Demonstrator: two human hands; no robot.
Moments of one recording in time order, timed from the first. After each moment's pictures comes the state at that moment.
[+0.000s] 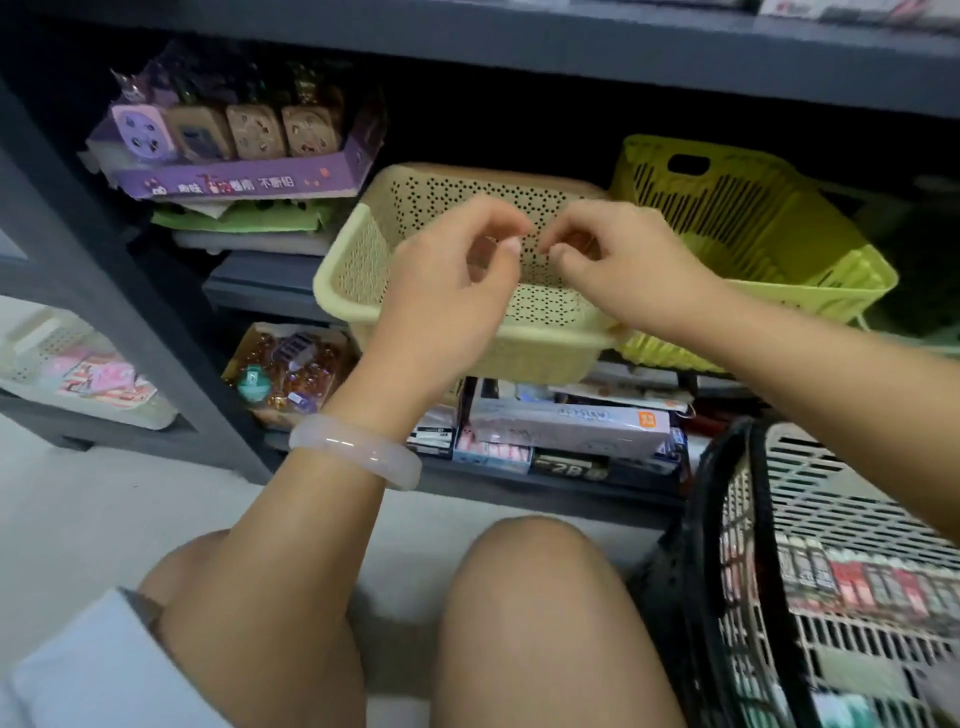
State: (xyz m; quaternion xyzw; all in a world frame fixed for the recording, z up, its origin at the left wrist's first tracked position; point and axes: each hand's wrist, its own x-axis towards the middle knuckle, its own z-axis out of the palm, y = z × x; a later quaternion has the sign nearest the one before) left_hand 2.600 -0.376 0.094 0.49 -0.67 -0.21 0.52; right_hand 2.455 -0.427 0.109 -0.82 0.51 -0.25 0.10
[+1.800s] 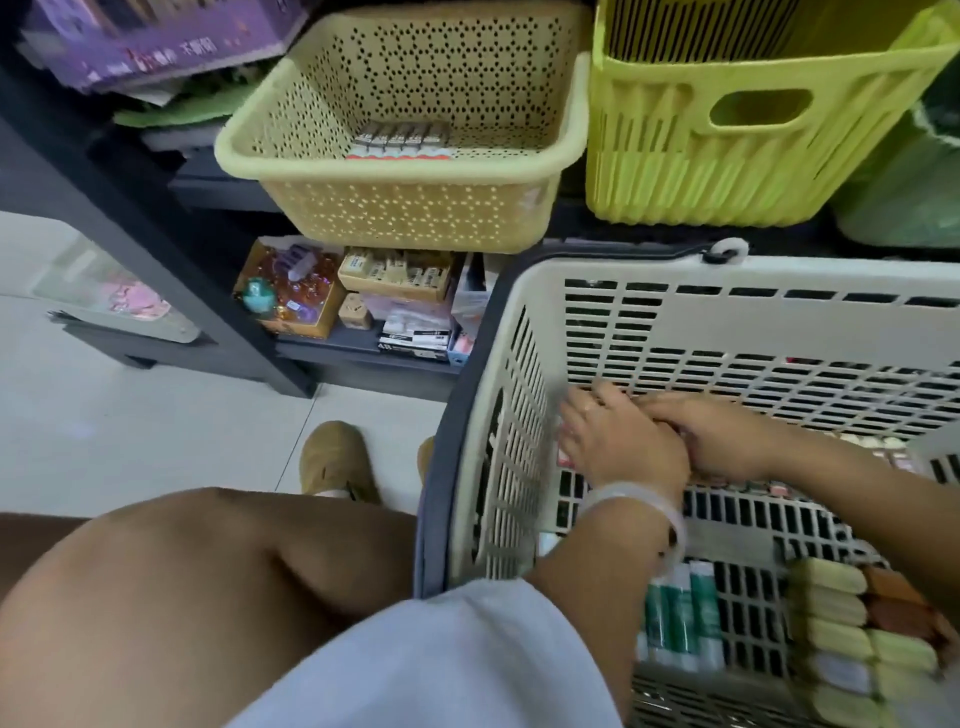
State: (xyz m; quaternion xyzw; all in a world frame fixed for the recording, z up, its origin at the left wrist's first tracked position) left_hand 2.398 -0.305 -0.075 0.78 -0.50 -0.37 0.12; right_hand 2.292 -0.354 -0.095 -0.84 0.44 0.10 0.31
